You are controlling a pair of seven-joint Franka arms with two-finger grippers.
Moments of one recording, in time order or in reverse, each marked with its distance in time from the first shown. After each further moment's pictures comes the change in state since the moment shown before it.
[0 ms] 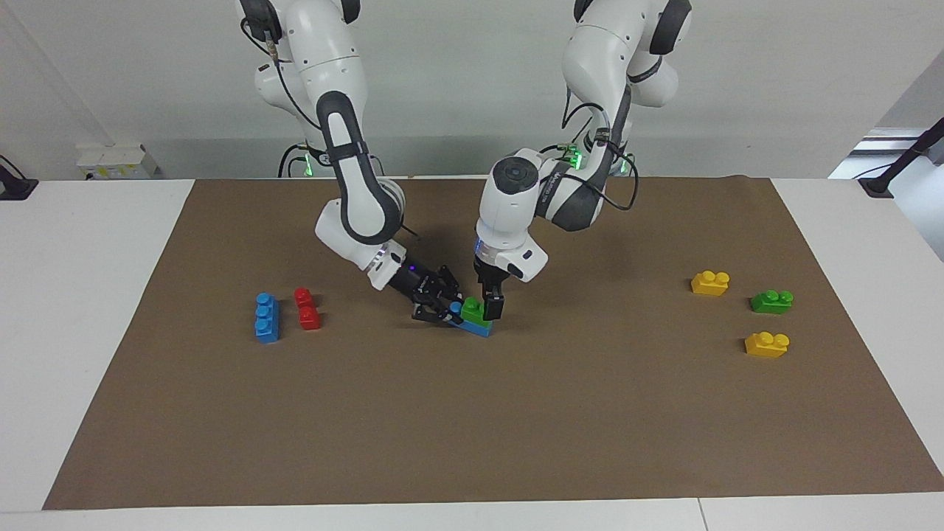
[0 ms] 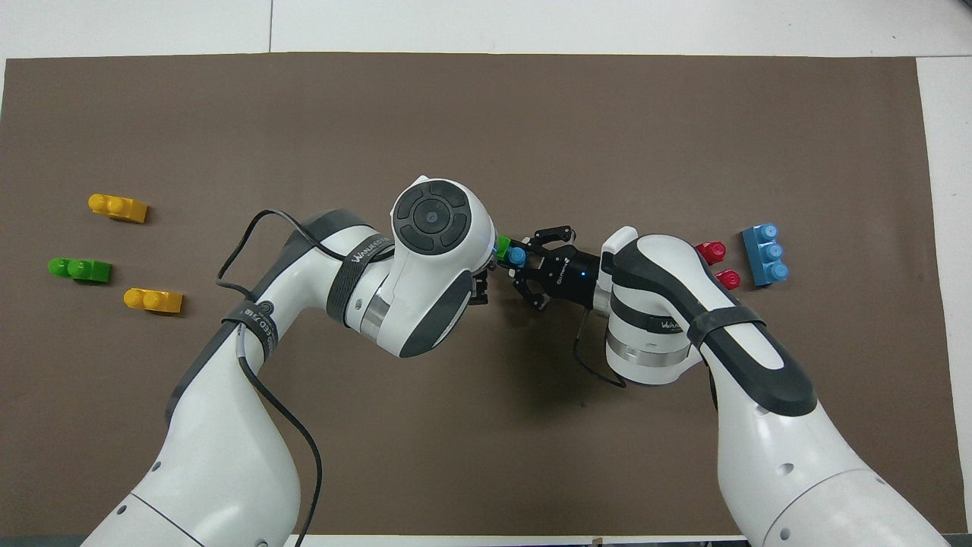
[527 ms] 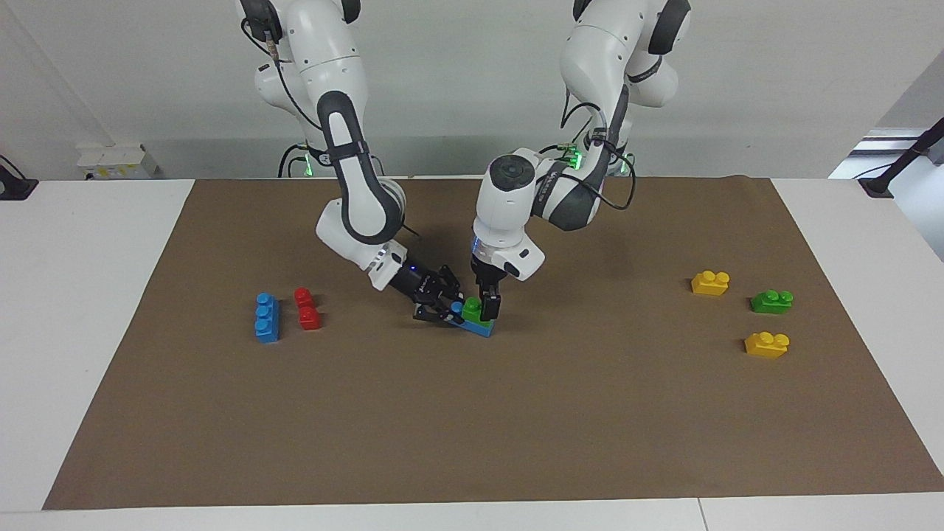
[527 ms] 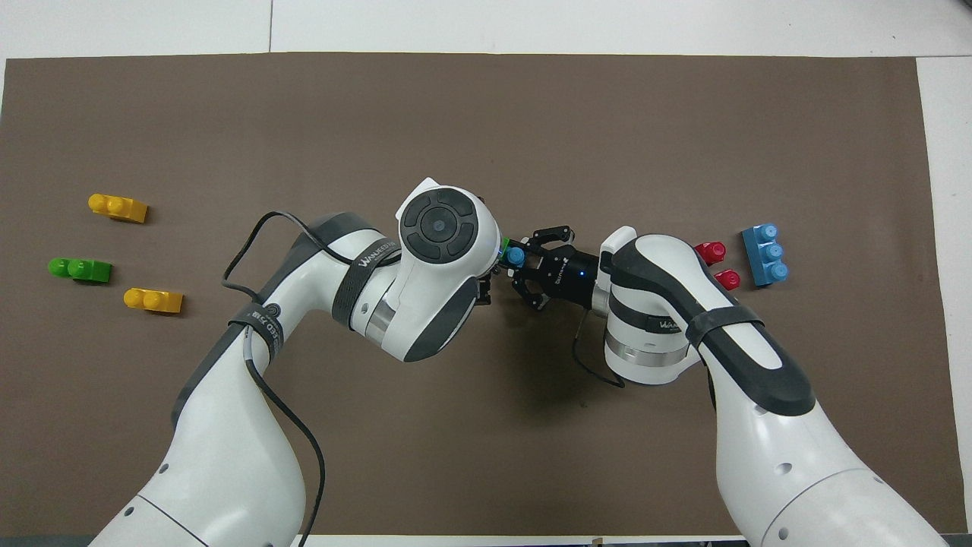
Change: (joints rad) left arm -0.012 0.000 0.000 -0.012 0.028 0.028 -0.004; right arm 0.001 0.003 0.001 0.003 0.000 0.000 0.004
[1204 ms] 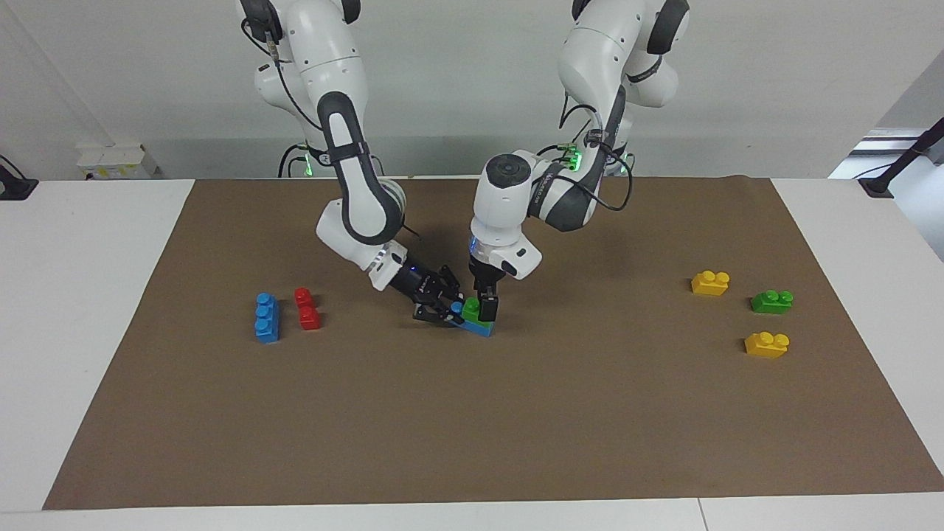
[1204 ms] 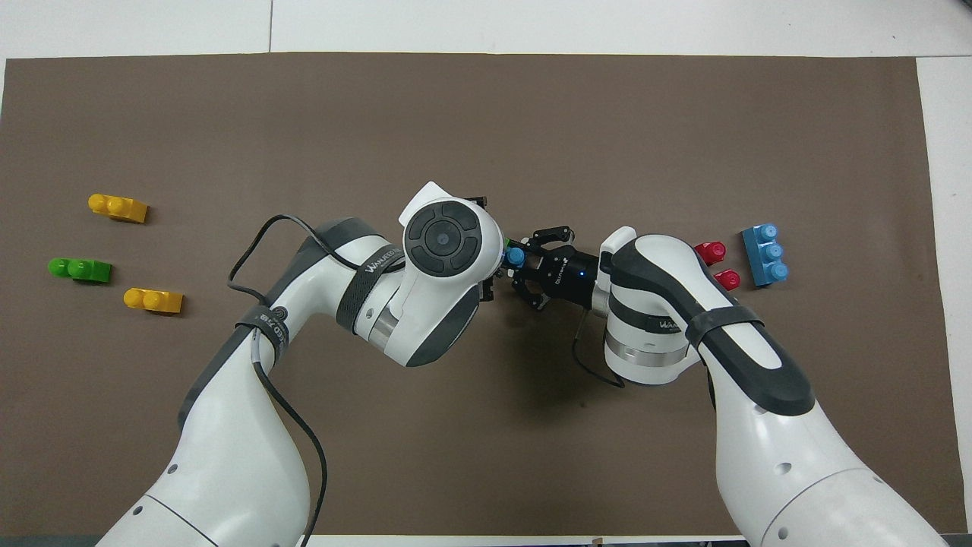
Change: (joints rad) left arm -0.009 0.000 0.004 -0.024 0.026 0.063 -0.032; right arm 0.000 0.000 0.000 0.000 0.000 0.000 0.001
